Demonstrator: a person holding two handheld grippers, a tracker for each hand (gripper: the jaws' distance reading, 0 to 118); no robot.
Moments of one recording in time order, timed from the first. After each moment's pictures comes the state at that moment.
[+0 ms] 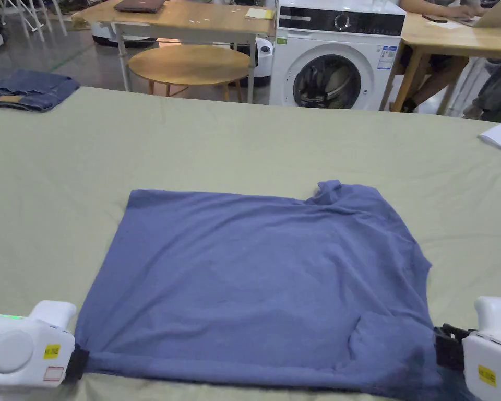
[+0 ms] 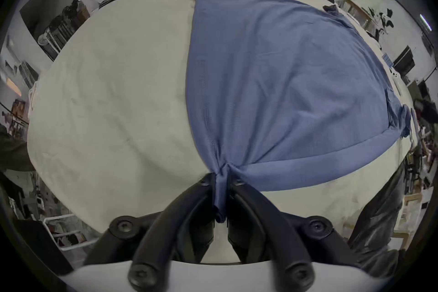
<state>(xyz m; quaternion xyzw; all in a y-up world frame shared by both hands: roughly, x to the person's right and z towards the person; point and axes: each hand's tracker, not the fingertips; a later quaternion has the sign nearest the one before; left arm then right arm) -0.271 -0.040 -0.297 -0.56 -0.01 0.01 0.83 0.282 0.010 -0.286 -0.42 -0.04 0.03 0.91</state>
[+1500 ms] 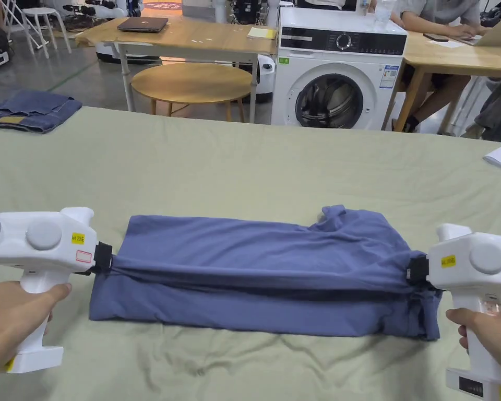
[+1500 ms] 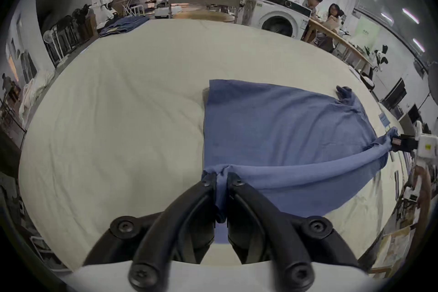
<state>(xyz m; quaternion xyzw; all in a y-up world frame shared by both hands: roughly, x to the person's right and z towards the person) -0.302 0.013 -0.481 -0.47 -0.02 0.06 0.88 0.288 0.023 -0.500 -0.46 0.03 -0.05 0.89</state>
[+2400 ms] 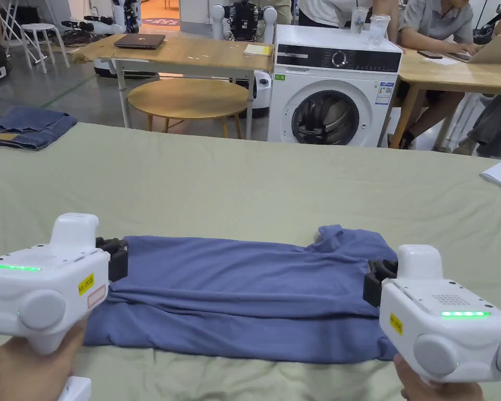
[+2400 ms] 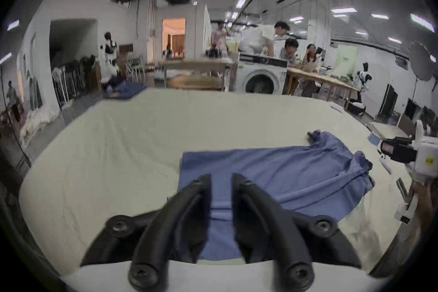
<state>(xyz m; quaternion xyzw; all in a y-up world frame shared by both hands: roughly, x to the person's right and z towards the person) -0.221 0.068 -0.392 -0.23 -0.02 0.02 0.97 0.193 0.047 -0.410 -0.20 0.04 0.02 0.98</state>
